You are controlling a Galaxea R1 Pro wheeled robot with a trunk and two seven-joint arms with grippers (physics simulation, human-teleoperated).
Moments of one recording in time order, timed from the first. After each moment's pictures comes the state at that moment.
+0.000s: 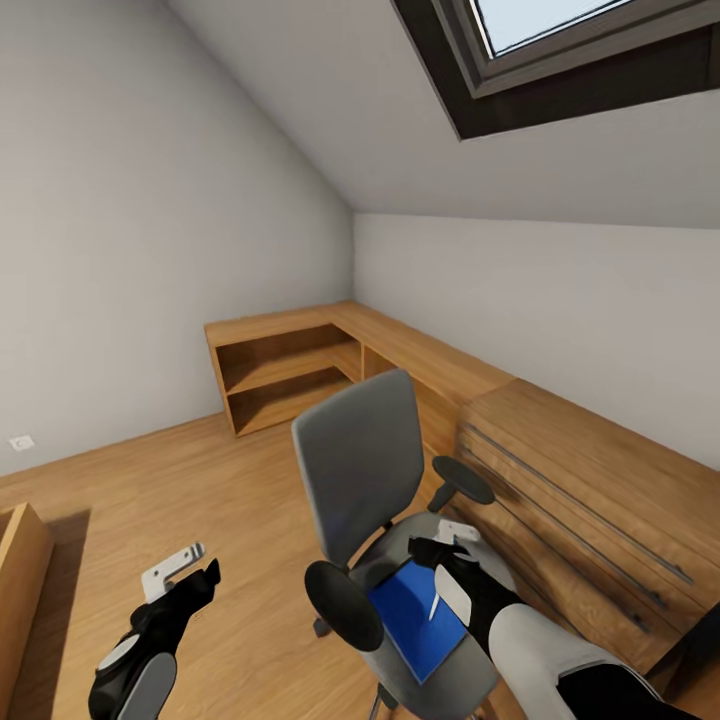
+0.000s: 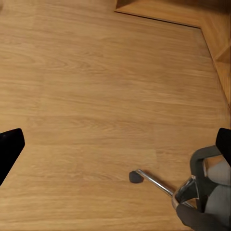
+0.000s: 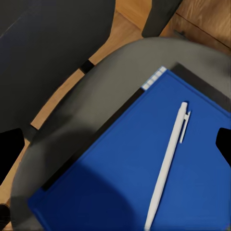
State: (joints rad) left arm -0.06 0.10 -0.11 -1.58 0.64 0.34 0.63; right arm -0.77 0.13 0.17 -0.24 -0.36 0.05 -0.19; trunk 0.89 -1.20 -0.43
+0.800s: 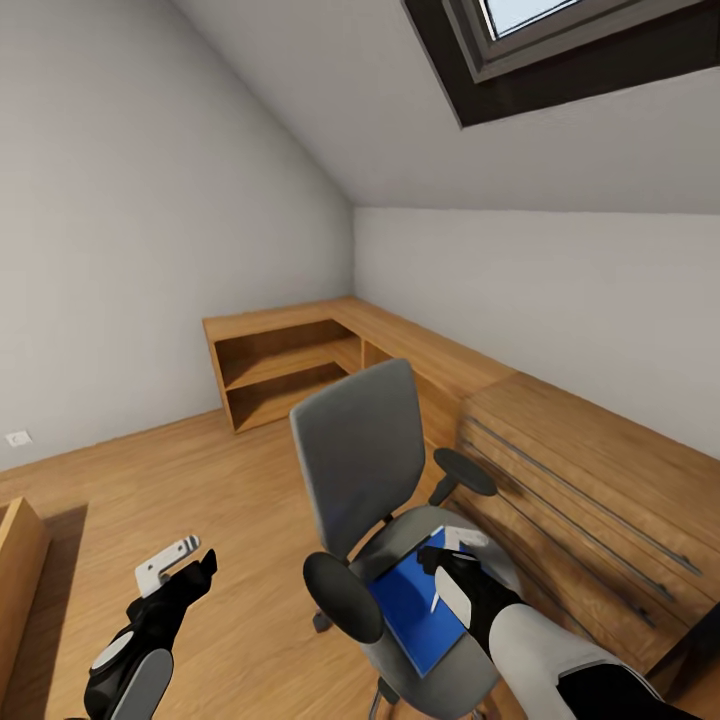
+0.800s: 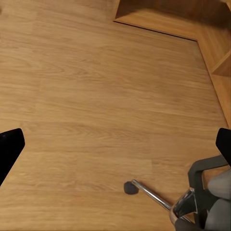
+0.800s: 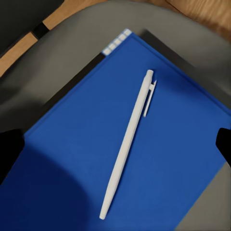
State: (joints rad) left arm -0.06 0.10 -0.10 -1.60 0.65 0.30 0.63; right arm -0.77 0.12 0.17 -0.23 -0.32 0.13 -0.31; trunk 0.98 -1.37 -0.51
